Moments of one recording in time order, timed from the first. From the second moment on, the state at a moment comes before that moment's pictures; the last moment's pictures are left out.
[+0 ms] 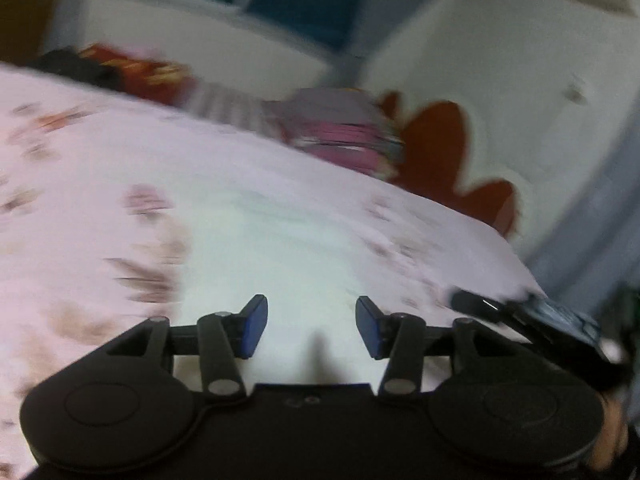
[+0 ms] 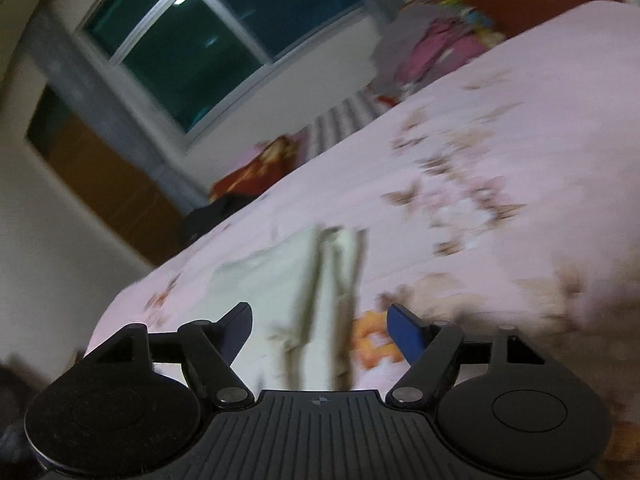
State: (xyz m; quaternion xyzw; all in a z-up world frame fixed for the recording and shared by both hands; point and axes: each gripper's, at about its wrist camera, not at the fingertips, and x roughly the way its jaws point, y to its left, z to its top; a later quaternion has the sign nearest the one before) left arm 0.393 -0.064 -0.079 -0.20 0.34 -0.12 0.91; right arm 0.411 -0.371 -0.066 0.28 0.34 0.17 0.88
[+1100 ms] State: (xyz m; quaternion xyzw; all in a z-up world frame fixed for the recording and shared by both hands) left arm 0.450 -0.027 -0.083 -0.15 0.36 -0.16 0.91; right arm 0.465 -0.276 -0.094 0.22 0.42 0.19 0.86
